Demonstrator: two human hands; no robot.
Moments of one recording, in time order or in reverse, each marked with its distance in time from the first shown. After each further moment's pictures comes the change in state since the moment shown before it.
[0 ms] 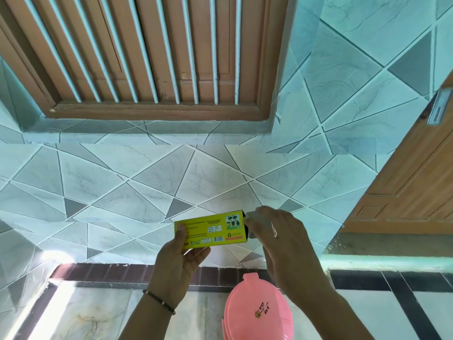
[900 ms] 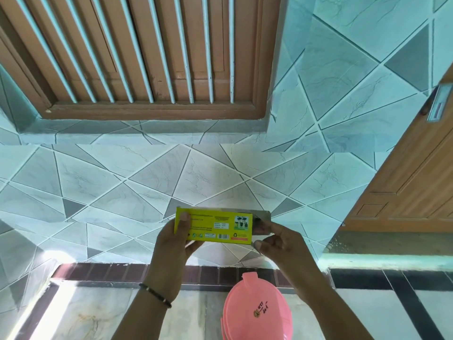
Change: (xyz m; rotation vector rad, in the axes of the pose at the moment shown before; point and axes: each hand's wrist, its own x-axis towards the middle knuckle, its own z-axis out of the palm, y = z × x) left_hand -0.009 0.010 0.030 0.307 -0.012 0.224; right_hand -0.010 0.026 0.014 1.090 -0.247 0.733
